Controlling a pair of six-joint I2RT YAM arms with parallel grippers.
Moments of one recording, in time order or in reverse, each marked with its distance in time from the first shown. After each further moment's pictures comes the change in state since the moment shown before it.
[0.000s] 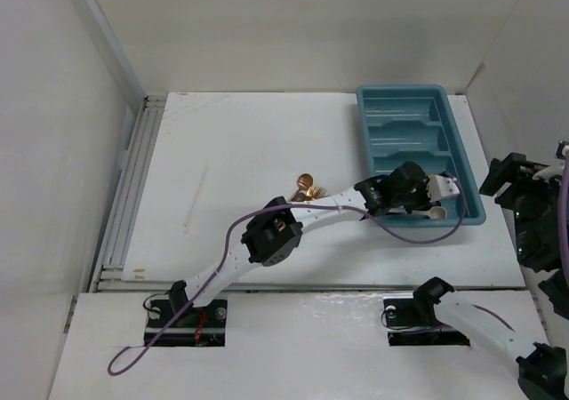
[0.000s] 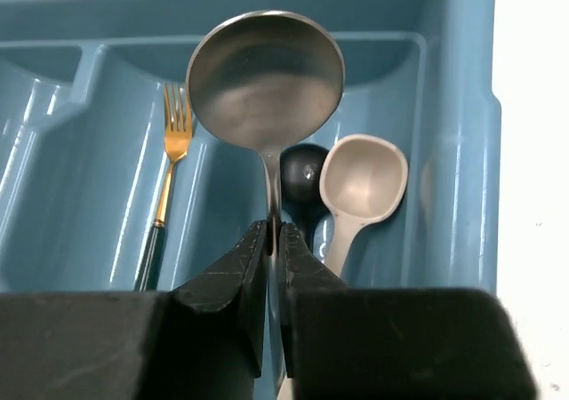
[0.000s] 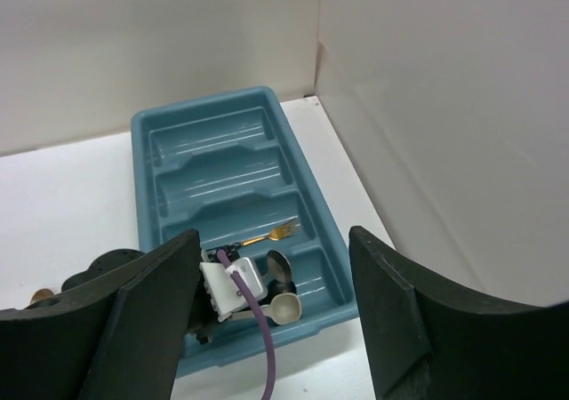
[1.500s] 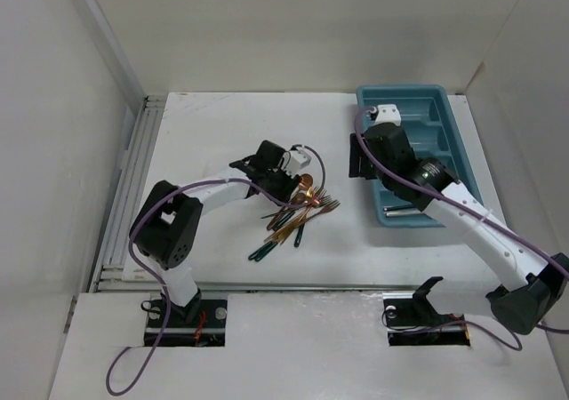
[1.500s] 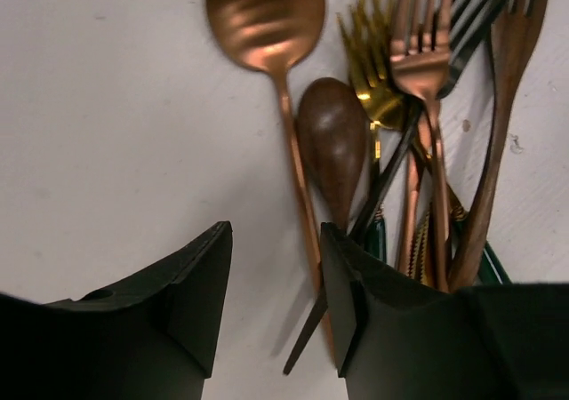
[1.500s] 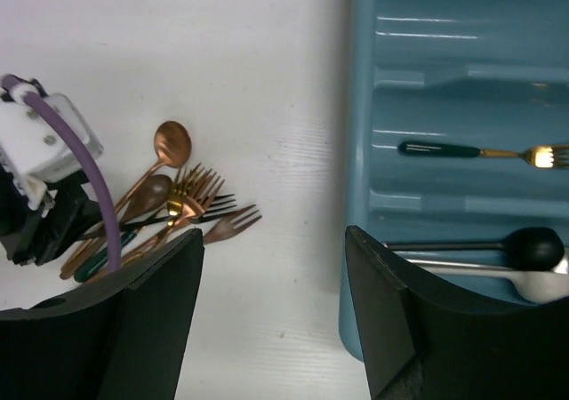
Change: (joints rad) left arm 0.548 -0.799 -1.152 -0.193 0.026 -0.112; right arm 0.098 0.569 -0.257 0.253 -0.414 0.307
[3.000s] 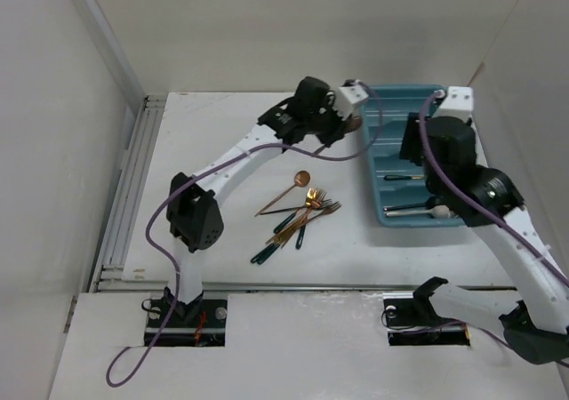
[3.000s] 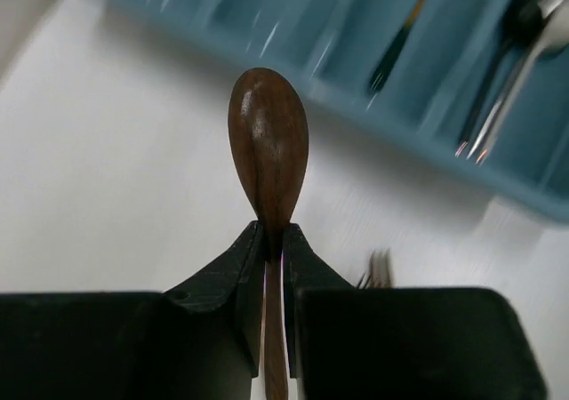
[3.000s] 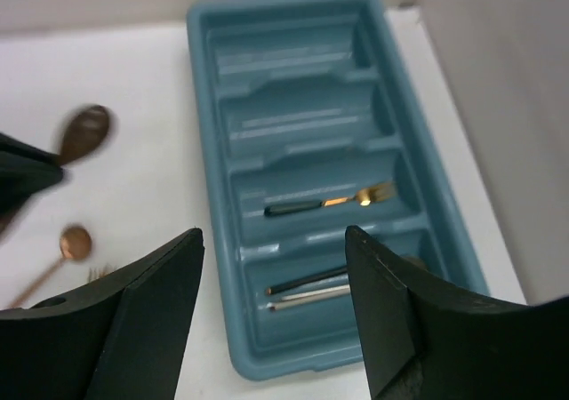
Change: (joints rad) left arm -0.083 0.209 0.757 -0.234 0.087 0.021; right arm -0.078 -0.161 0.118 -0.112 0.259 -0.121
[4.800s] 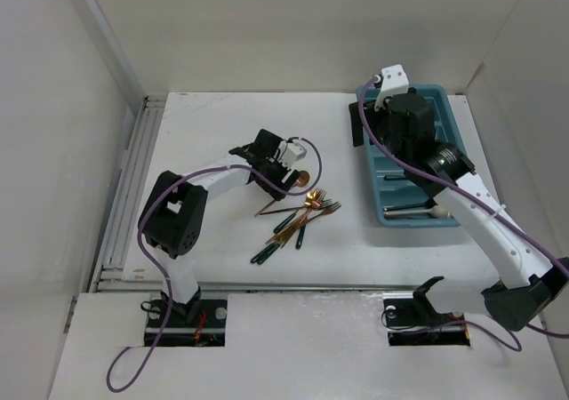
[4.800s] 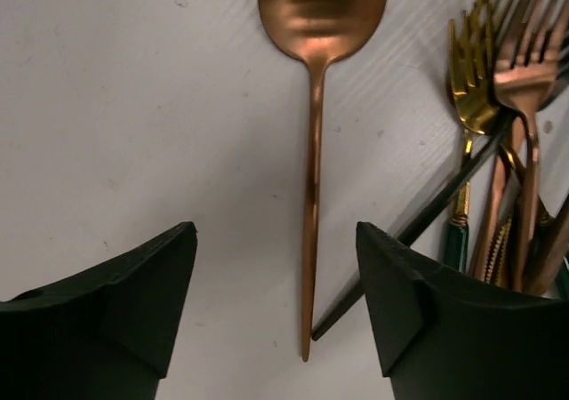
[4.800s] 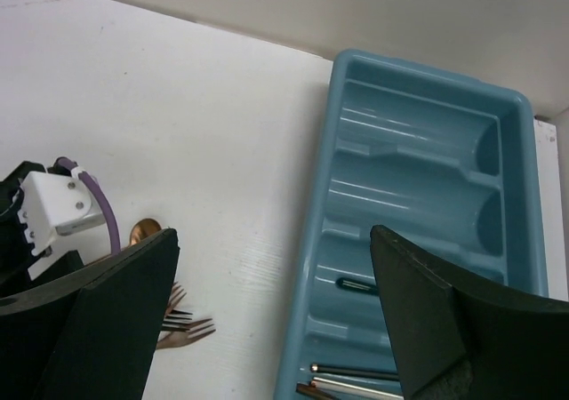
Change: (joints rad) left arm 0.142 -0.116 -0.616 0.094 -0.077 0.044; right arm -0.010 0.192 0.049 0.304 -0.315 -0.262
